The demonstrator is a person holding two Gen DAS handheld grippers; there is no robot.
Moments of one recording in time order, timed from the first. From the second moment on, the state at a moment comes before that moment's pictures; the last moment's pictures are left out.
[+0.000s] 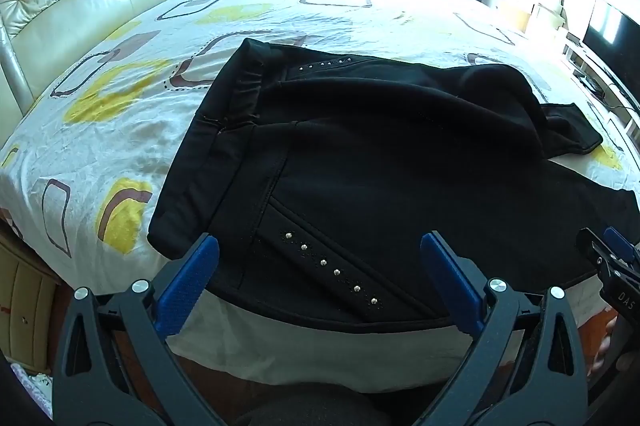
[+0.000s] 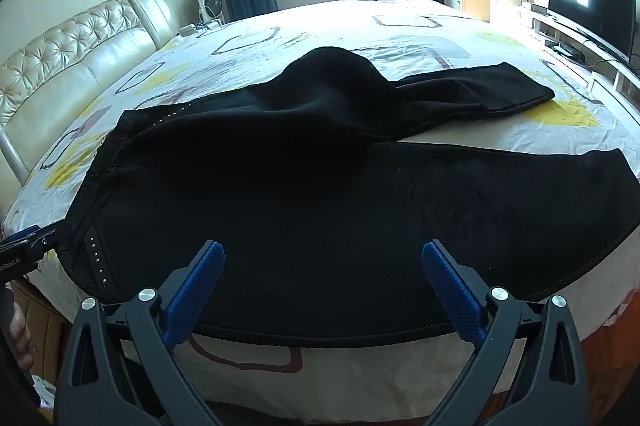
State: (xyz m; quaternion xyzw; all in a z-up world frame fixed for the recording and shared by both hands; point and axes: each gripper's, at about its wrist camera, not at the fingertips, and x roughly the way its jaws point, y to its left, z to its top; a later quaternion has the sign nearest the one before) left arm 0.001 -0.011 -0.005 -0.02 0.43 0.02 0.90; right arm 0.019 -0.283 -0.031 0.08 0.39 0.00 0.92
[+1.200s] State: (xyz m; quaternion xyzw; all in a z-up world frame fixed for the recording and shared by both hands) left arm -0.001 -0.011 -0.009 -0.02 0.44 0.02 0.90; right arm 0.016 -0.287 -0.036 0.10 0.41 0.00 0.91
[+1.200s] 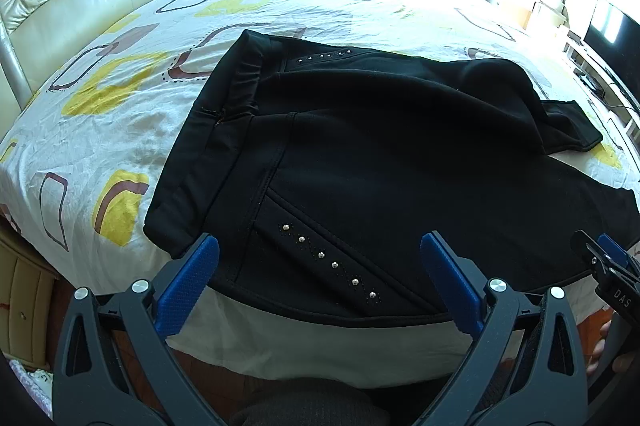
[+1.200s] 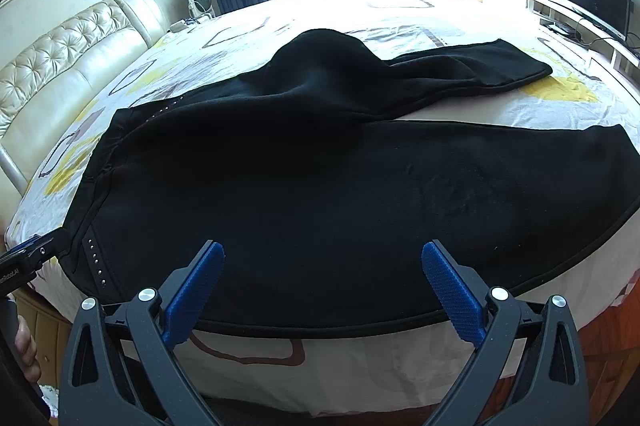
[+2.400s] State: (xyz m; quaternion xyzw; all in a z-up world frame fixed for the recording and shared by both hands) left arm -0.002 -0.013 -0.010 -0.02 0.44 0.02 0.90; right arm 0.018 -0.285 -0.035 0.10 0.41 0.00 0.90
